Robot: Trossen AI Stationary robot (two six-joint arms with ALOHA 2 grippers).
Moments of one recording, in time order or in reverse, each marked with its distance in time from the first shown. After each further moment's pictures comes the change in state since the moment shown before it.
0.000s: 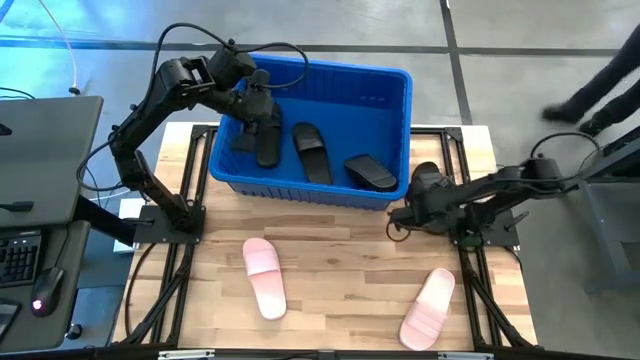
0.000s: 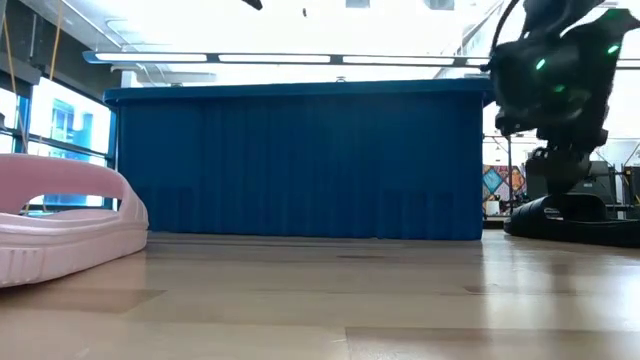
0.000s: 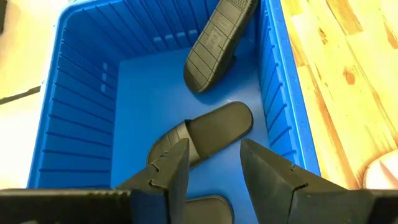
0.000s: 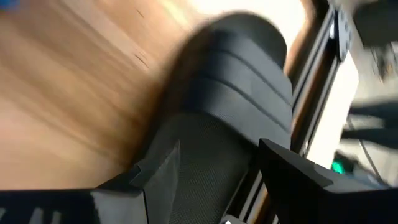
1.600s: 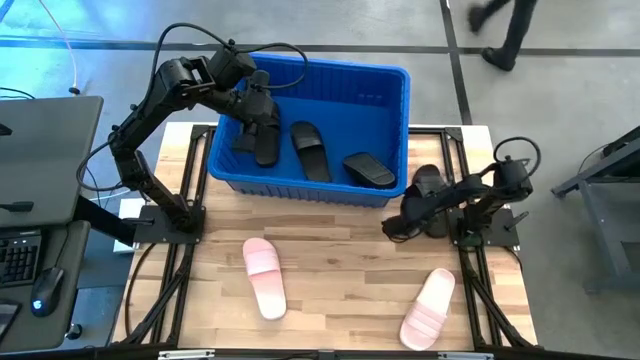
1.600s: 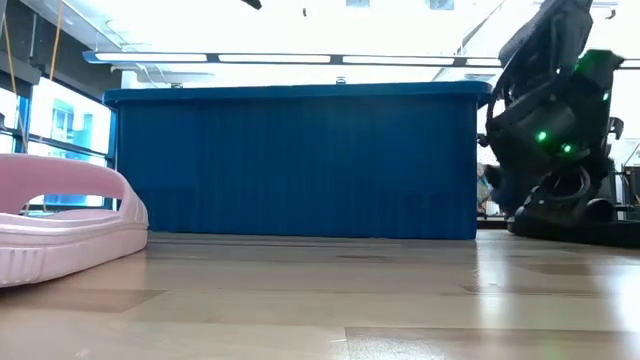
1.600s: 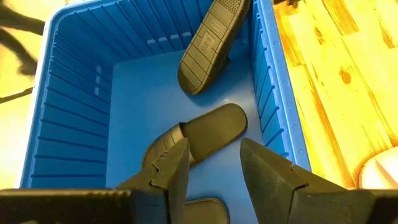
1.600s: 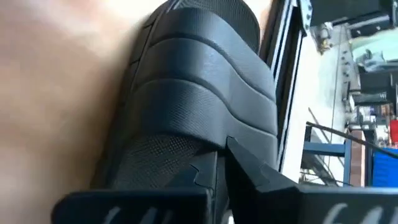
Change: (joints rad) left arm 0.000 -0.001 0.000 -0.009 0.008 0.000; right arm 0.045 0.264 -0.002 -0.024 0.016 0.269
